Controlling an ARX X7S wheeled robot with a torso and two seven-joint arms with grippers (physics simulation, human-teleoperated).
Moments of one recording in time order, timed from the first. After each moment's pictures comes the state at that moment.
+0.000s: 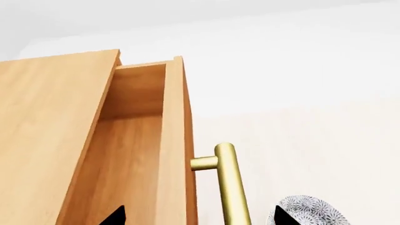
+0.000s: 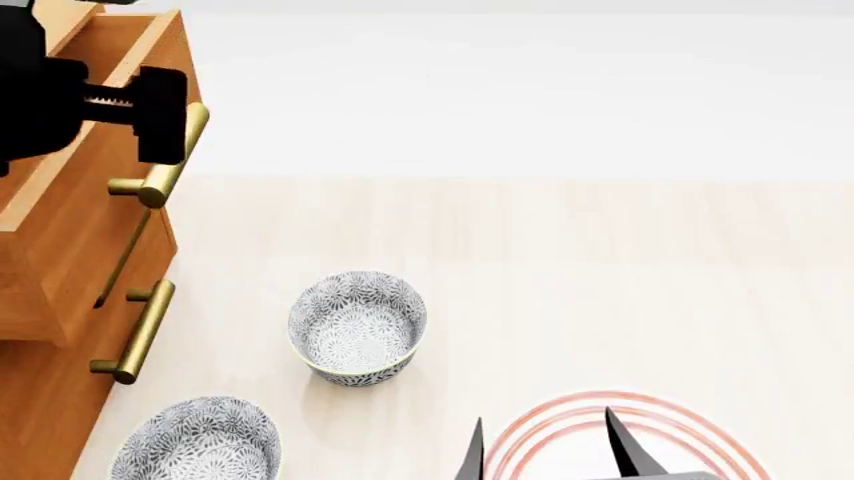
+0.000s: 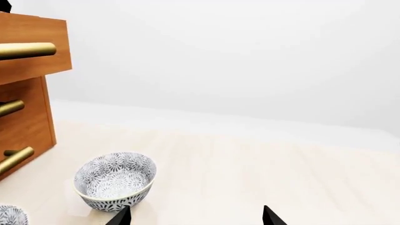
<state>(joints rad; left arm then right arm) -1.49 -0.05 0.03 -0.73 0.28 -1.21 0.35 0.06 0.39 -0.31 -0.56 0.36 0.47 0.41</state>
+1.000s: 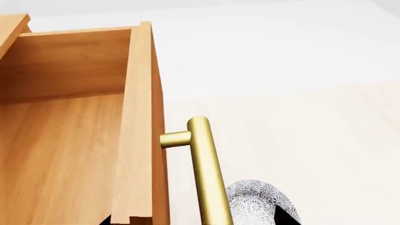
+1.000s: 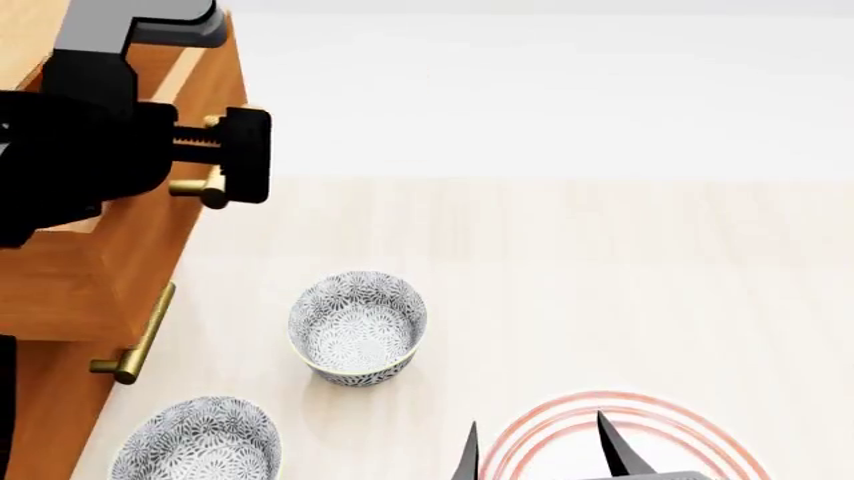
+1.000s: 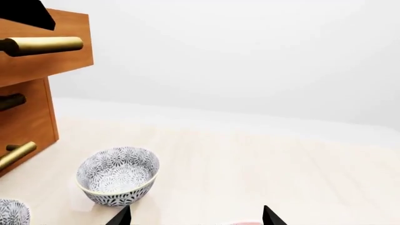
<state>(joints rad) -1.42 -0.02 0.10 -0.68 -0.06 -1.24 0.14 0.07 0.39 -0.33 -0.51 0.36 0.44 0.40</state>
